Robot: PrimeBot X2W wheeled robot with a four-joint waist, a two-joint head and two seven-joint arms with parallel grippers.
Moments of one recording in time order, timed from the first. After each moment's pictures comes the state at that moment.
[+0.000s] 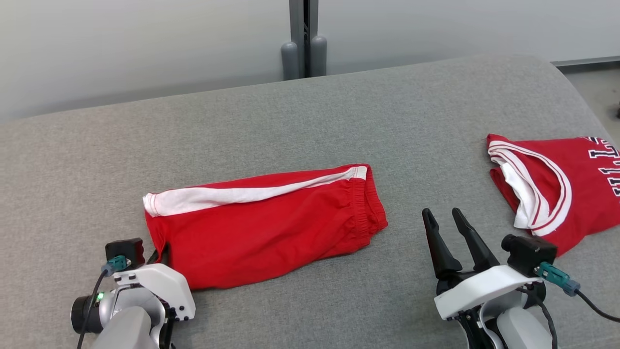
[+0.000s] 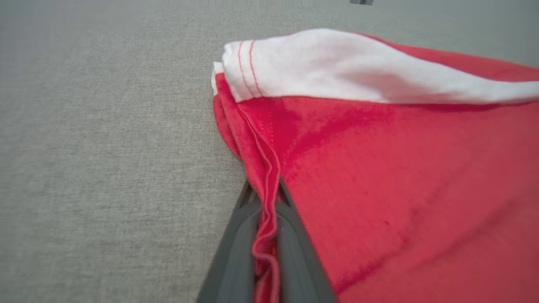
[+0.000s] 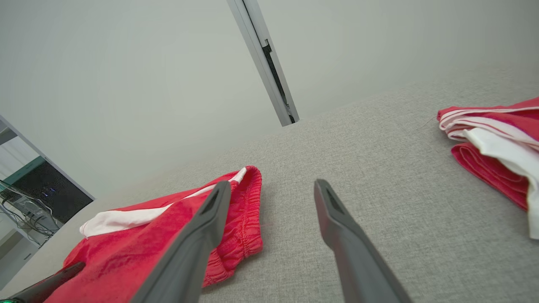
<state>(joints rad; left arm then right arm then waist) -0.55 0.07 -0.09 1.23 -0.27 -0.04 -0.26 -0.26 -0.05 0.27 0.45 0.54 0.13 -0.26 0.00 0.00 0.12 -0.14</state>
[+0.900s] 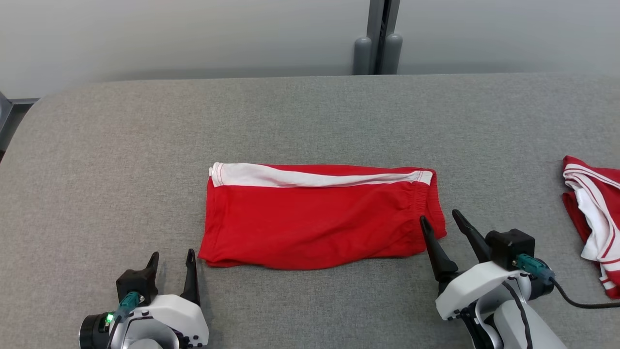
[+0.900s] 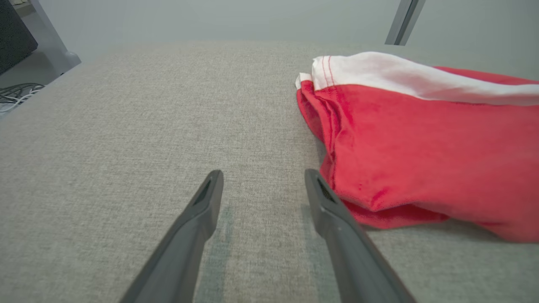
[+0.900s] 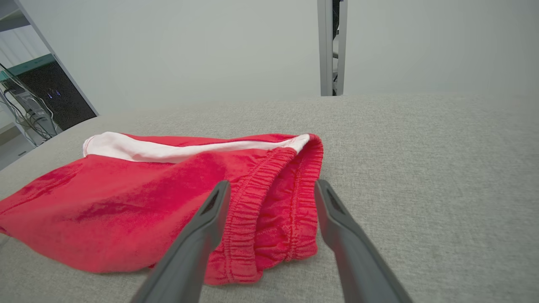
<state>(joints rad) -0.23 0.05 -0.08 0.70 -0.19 0.04 -0.26 -0.32 -0.05 0.25 0.61 0.28 0.13 -0.26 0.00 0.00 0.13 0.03</state>
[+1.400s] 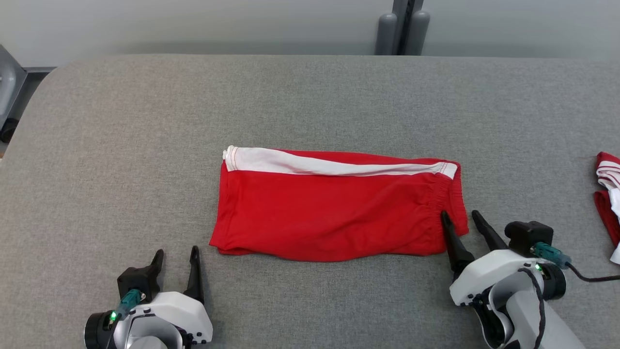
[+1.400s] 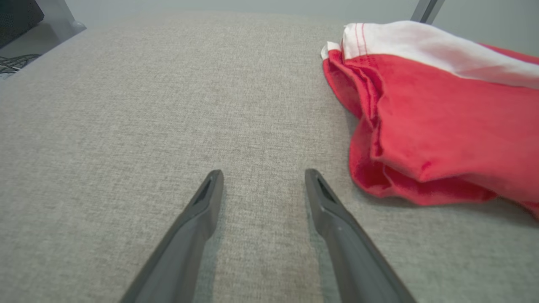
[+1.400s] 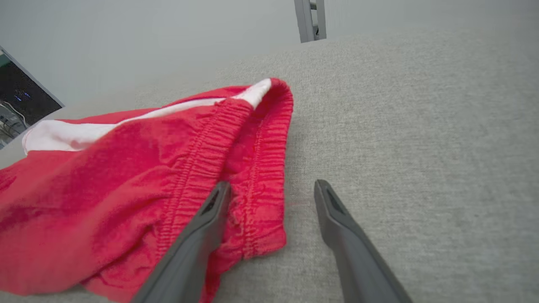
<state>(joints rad) -0.24 0.05 -0.11 0.69 -0.25 0.04 -0.26 -0.42 -0.05 0.19 0.80 0.35 0.13 -0.26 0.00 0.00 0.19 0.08</state>
